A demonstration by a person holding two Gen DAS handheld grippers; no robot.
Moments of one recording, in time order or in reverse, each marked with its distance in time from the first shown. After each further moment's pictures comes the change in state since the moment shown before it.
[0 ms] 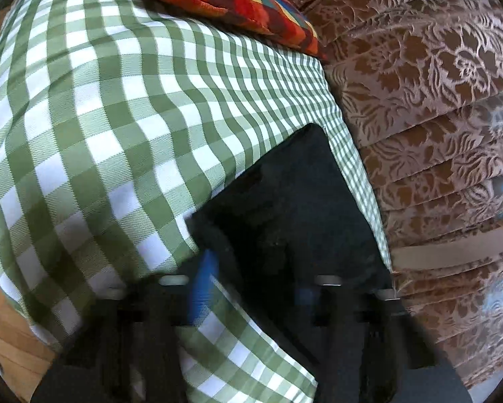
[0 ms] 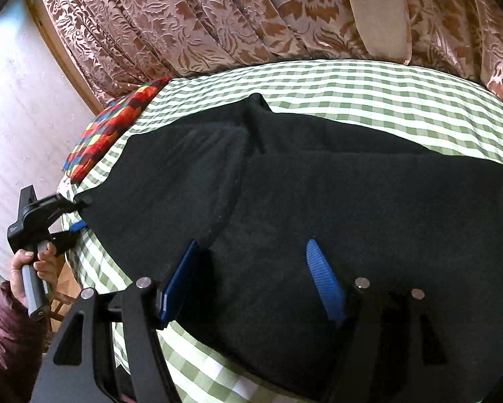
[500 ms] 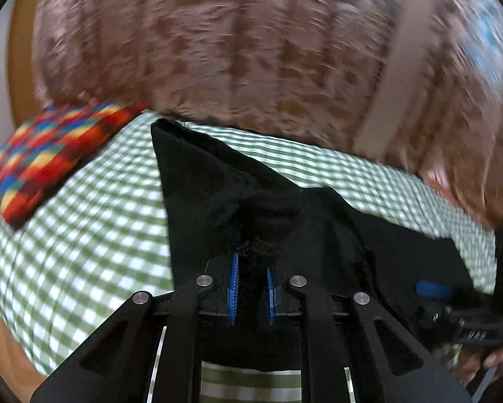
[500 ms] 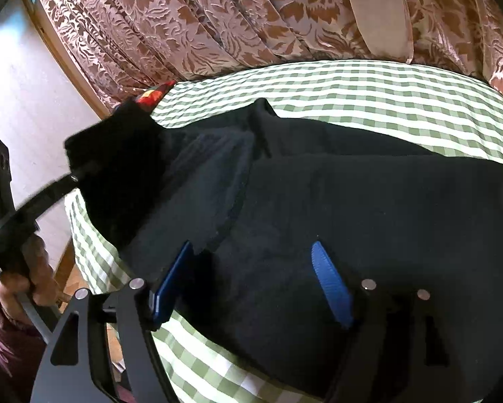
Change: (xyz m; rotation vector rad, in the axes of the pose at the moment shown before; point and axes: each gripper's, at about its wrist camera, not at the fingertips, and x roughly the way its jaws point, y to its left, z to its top) left arm -0.011 -0.186 -0.126 0.917 -0.133 0.061; right arm -0.008 -0.002 0.006 0.032 0.002 0.058
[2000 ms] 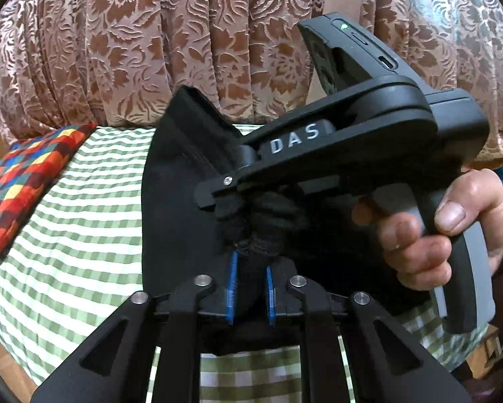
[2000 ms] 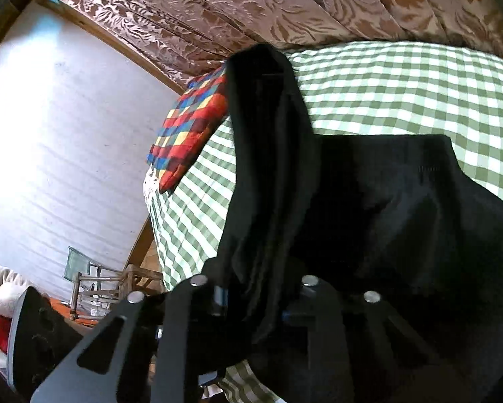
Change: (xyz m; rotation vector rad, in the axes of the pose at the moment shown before) left arm -0.004 -0.037 -0.025 0.139 0.009 -0.113; right arm 0.086 0.086 0.104 -0.021 0.220 0.380
